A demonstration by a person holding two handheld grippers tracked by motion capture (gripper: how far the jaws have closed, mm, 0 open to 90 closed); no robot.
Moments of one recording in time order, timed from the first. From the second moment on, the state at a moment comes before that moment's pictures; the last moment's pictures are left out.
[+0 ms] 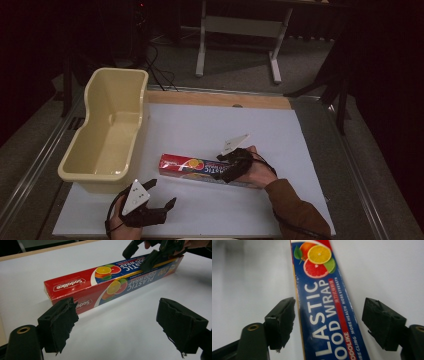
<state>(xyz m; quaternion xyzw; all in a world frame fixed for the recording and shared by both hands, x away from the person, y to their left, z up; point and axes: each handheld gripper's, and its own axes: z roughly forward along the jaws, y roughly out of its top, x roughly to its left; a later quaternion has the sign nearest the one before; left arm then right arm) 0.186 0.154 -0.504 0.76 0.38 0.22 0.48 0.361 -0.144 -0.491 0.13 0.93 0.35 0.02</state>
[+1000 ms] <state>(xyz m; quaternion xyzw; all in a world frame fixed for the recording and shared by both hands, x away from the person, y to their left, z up) 0.186 0.155 -0.503 0.76 0.38 0.22 0.48 0.363 -0.114 -0.491 0.08 0.97 0.22 0.03</state>
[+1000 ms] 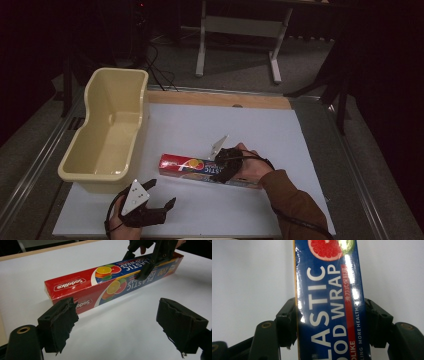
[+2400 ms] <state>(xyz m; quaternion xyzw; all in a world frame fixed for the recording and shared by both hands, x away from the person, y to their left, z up) 0.186 0.155 -0.504 0.76 0.38 0.22 0.48 0.406 -0.090 -0.496 0.14 0.99 0.09 0.01</state>
